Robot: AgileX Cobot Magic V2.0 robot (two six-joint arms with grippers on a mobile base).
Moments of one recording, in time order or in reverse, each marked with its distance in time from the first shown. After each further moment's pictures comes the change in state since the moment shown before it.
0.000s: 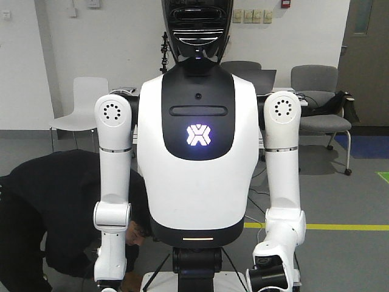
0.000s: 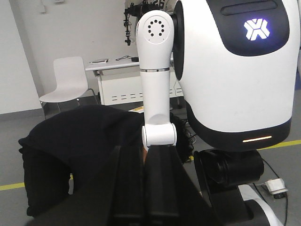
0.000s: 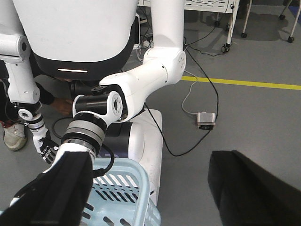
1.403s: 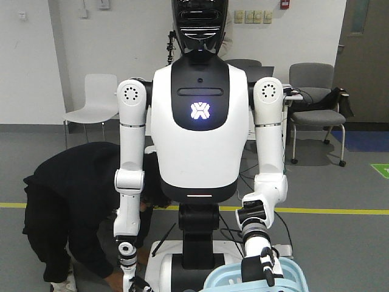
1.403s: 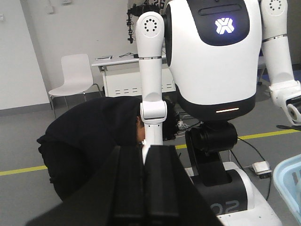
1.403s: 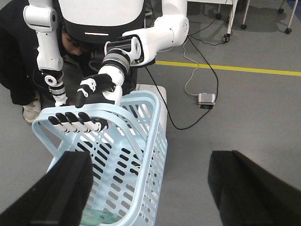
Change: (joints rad) left arm 0.001 0.000 0.000 0.000 0.000 0.000; right arm 0.000 0.000 0.000 0.000 0.002 0.000
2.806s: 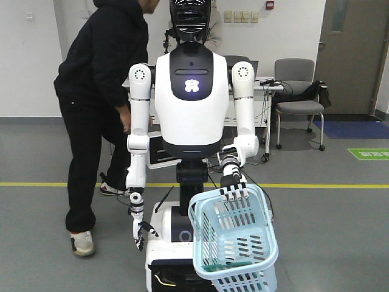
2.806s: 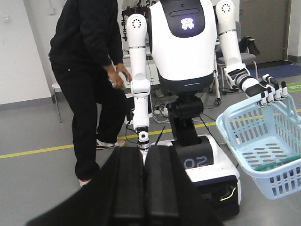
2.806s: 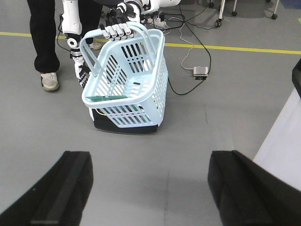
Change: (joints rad) left arm 0.000 0.000 0.000 0.000 0.000 0.000; right arm 0.000 0.000 0.000 0.000 0.000 0.000
